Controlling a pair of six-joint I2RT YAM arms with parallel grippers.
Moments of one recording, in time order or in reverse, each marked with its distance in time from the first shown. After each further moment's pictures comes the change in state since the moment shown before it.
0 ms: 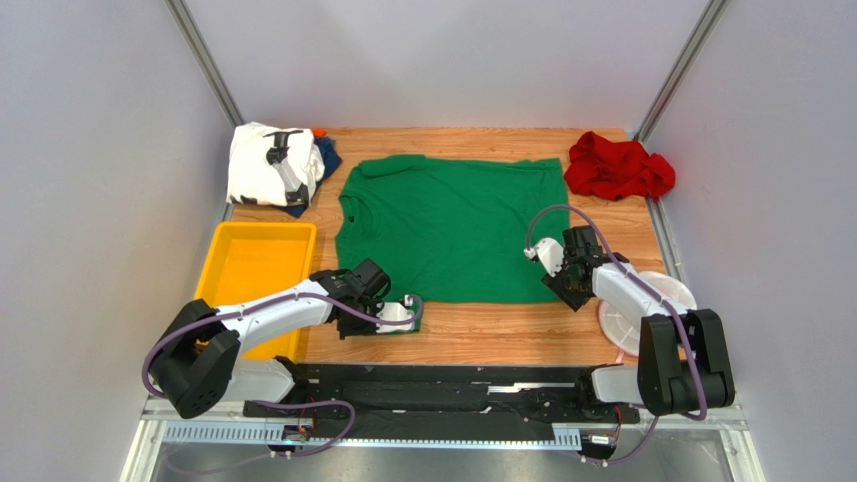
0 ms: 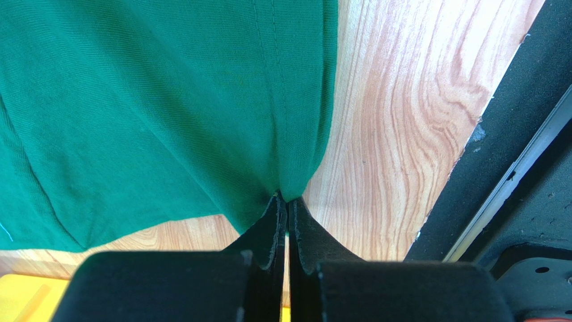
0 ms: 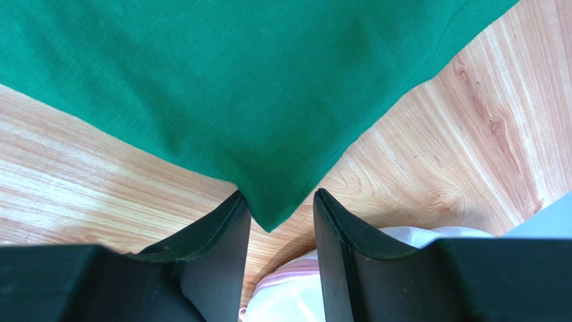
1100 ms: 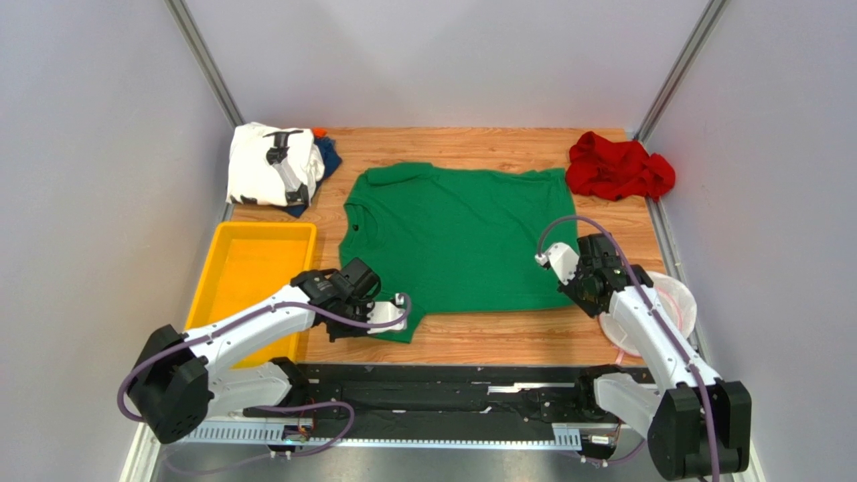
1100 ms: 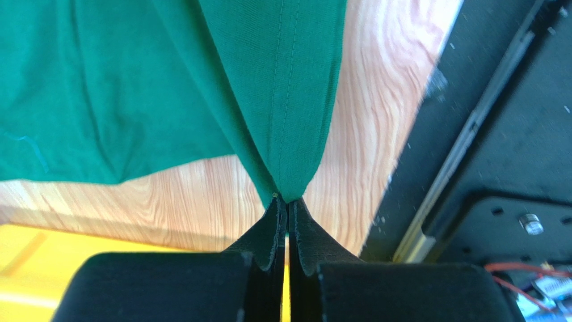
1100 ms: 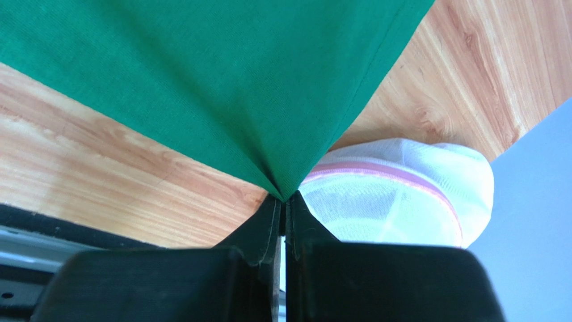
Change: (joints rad) left arm 0.000 -0.148 0.031 -0.165 -0.007 -0.031; right arm -0.008 -0.287 0.014 -0.261 0.024 -0.007
